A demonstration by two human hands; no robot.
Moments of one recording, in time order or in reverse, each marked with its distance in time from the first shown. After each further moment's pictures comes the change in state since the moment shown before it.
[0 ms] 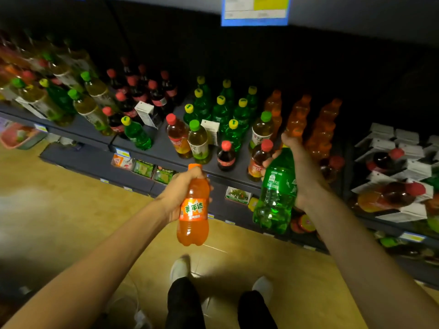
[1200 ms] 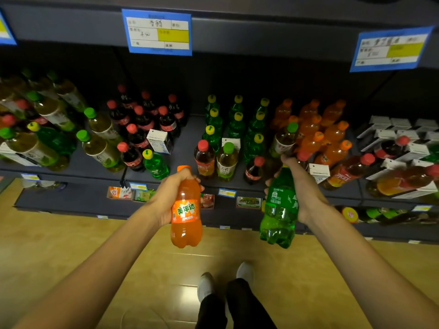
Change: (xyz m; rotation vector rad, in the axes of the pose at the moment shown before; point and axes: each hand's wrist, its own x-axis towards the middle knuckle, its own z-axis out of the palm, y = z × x) left_hand 0.046 0.089 -0.163 0.023 -0.173 -0.022; right_hand 0.007 0.044 0.137 0.119 0.265 0.089
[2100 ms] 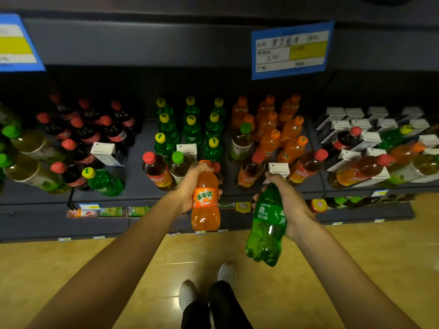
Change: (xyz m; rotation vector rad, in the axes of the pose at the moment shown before) left_hand 0.097 -0.016 0.139 0.052 -0.169 -0.187; right_hand 0.020 -0.007 -0.083 0.112 0.094 0.088
